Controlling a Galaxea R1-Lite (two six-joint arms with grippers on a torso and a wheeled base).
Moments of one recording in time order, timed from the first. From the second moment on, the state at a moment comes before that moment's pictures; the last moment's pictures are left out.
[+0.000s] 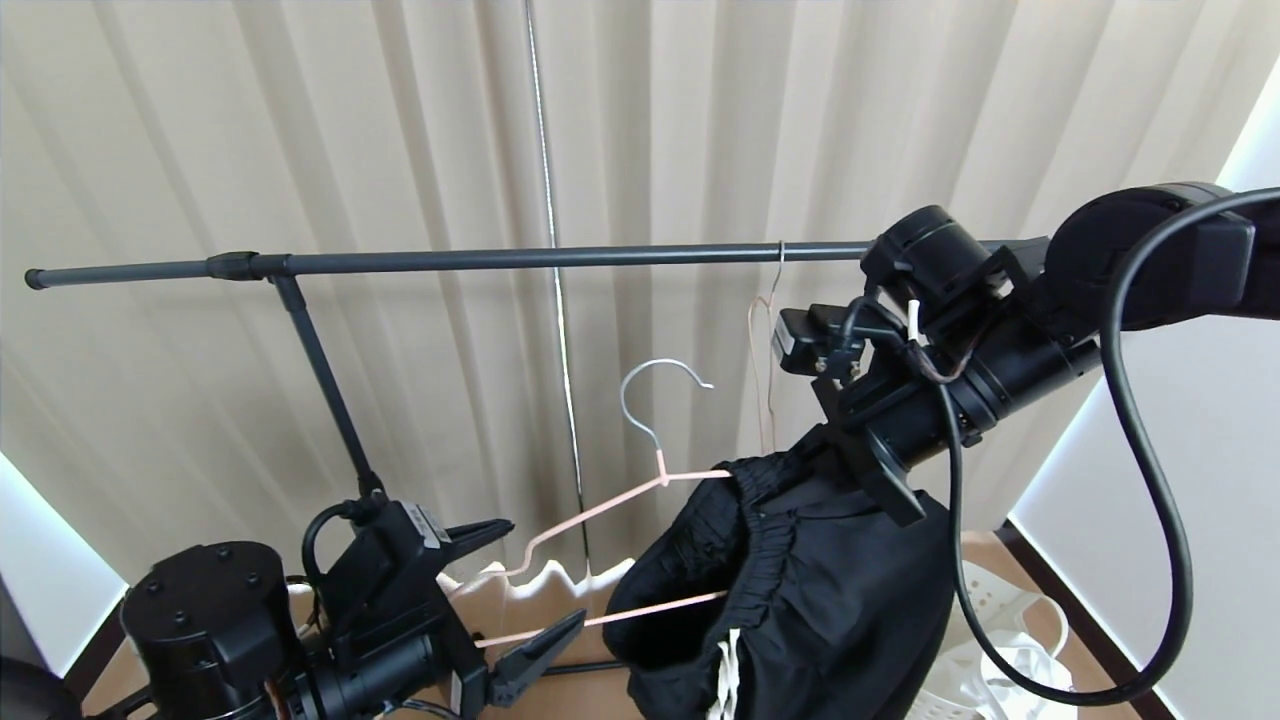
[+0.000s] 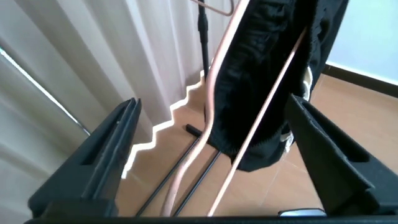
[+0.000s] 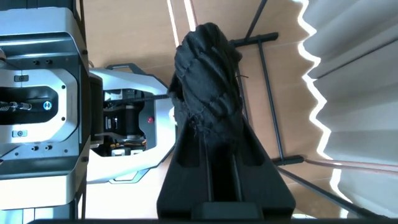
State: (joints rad) left arm -0.52 1.84 -0.07 -1.57 -0.28 0.18; right arm 0.48 1.93 -1.66 0.83 0.65 -0.78
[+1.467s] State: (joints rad) left arm -0.55 1.75 -0.33 -0.94 -0.07 -0.19; right arm 0.59 1.67 -1.17 0.04 0.05 -0.70
